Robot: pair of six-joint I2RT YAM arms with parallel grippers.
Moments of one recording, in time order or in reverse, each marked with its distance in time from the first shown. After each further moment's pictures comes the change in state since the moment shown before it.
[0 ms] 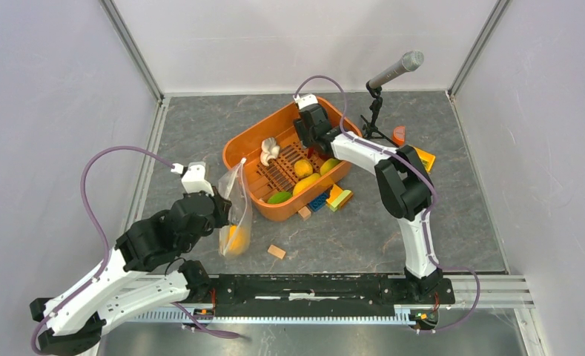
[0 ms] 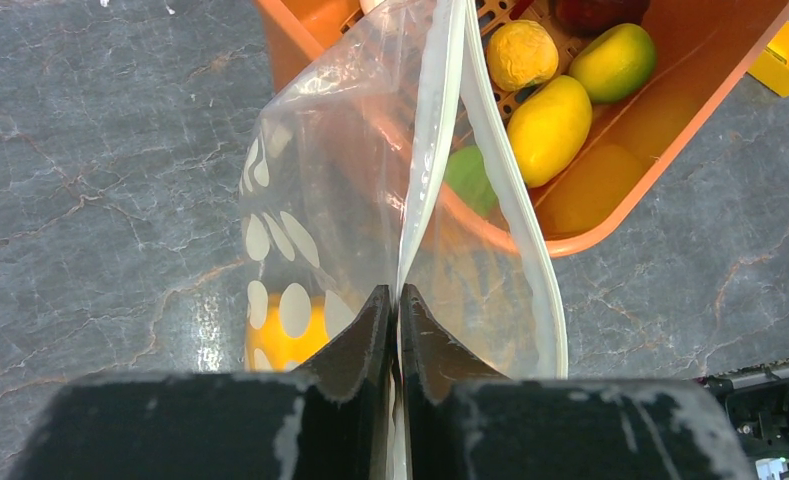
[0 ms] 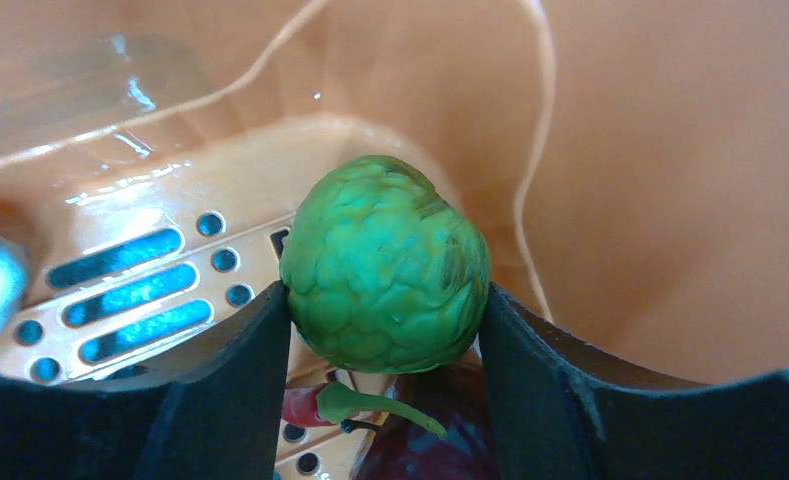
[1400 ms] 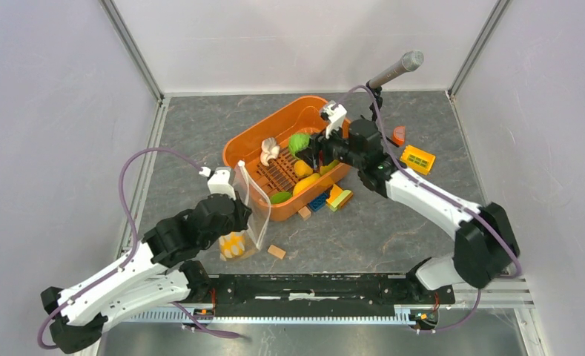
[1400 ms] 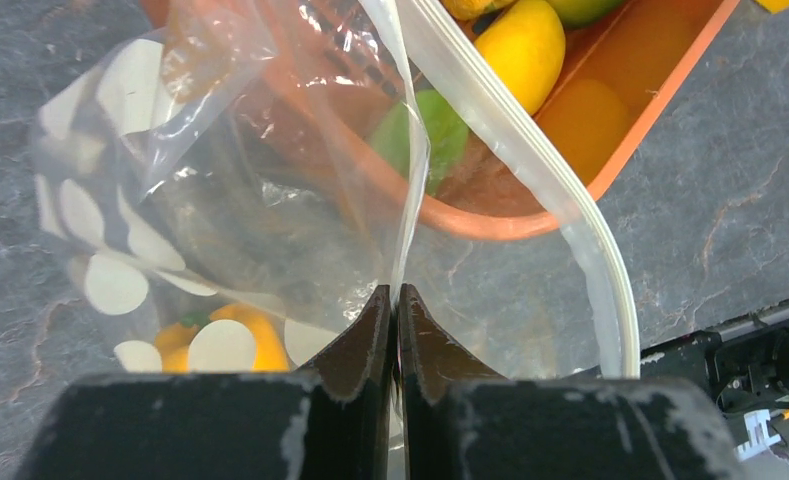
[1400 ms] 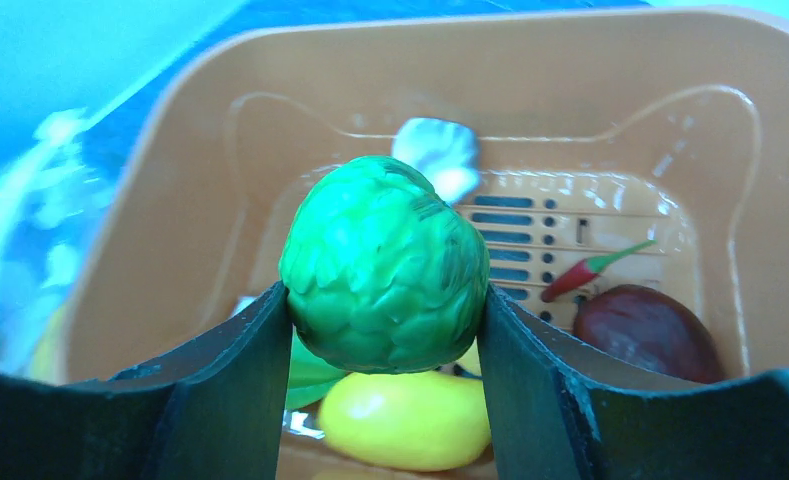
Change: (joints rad) left arm 0.000 0.043 -0.166 0.196 0.130 -0.001; right arm -0.005 -0.661 -0.574 0.314 -0.637 0.096
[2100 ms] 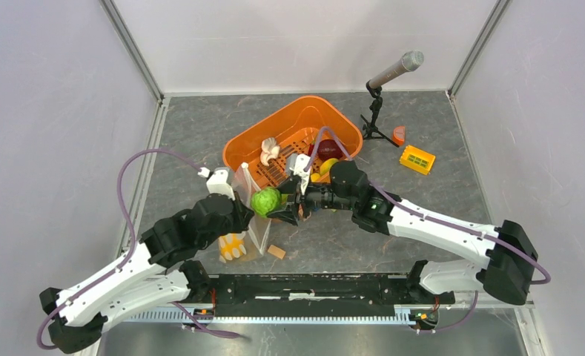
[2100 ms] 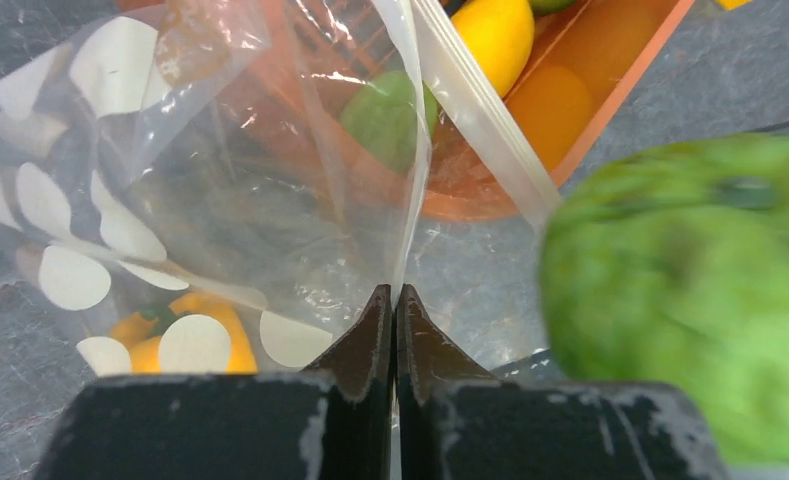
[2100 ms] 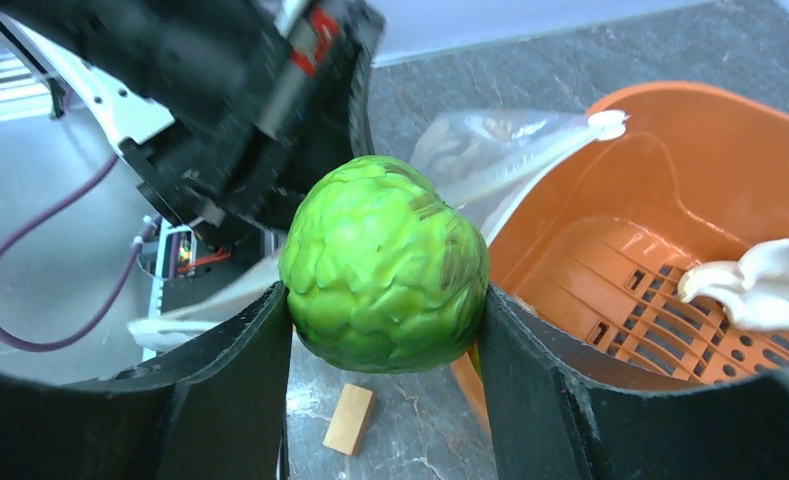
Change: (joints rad) left arm -0.003 0.019 0.007 0.003 0.068 -0.065; right arm 0.385 -0.239 -0.147 0.064 -0.172 -0.111
